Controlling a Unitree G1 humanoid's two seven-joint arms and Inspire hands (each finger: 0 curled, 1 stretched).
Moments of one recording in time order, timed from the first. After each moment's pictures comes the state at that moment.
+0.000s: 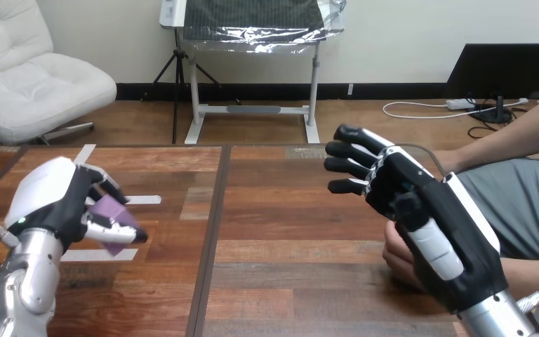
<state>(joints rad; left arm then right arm) -0.18 0.58 -0.12 0.17 0.51 0.20 -0.01 0.18 -0.21 -0.04 -0.20 0.24 -0.30 0.48</state>
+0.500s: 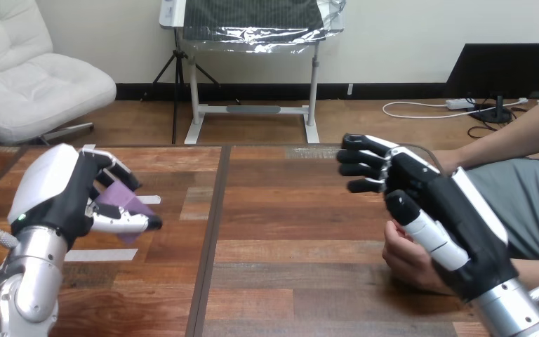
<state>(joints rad) -0.09 0.54 -0.06 -0.05 0.48 0.23 -0.03 0.12 -0.27 -0.08 -0.10 0.14 -0.34 0.44</state>
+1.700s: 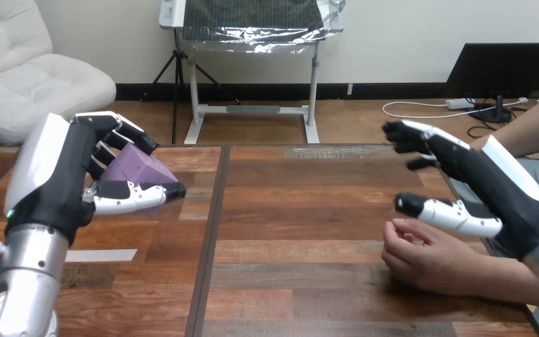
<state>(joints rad) 0.05 0.43 0.05 -0.40 0.38 0.21 -0.03 -0.09 -0.55 -0.14 0.25 -0.07 -0.52 0.43</state>
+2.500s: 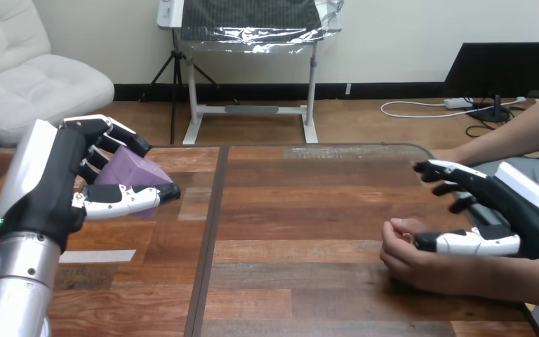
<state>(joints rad) 0.08 0.41 0.09 -0.42 0.36 0.22 -0.05 -0.14 -0.68 -0.12 0.41 -0.21 -0.48 0.43</state>
